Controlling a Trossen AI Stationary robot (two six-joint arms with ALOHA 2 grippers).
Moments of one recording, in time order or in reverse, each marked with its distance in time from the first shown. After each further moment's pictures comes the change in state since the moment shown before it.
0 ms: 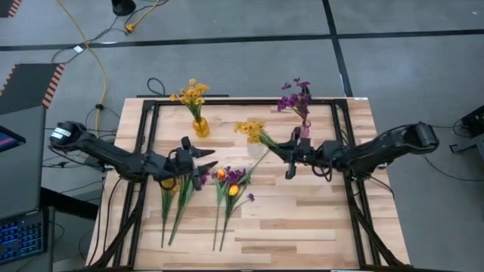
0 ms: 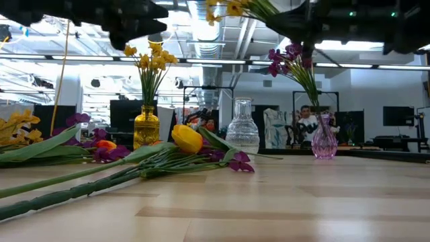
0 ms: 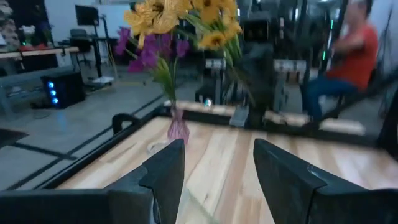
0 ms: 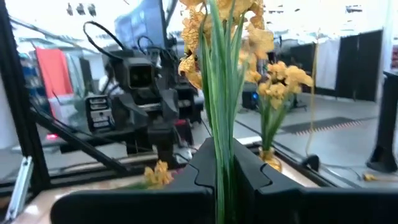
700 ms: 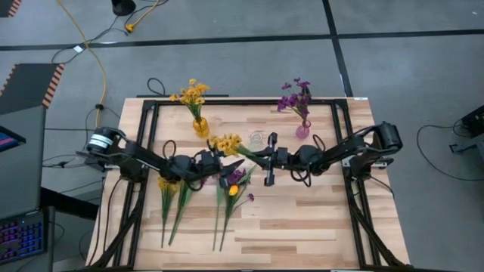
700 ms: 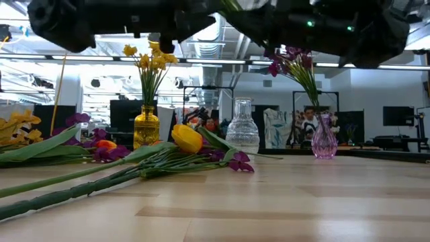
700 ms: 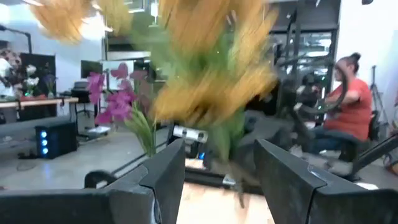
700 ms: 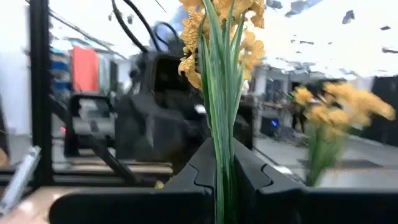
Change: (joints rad) left arm 0.096 0.561 0.198 0.635 0.110 0.142; right arm 0.001 0.437 0.210 0.315 -0.130 -0.140
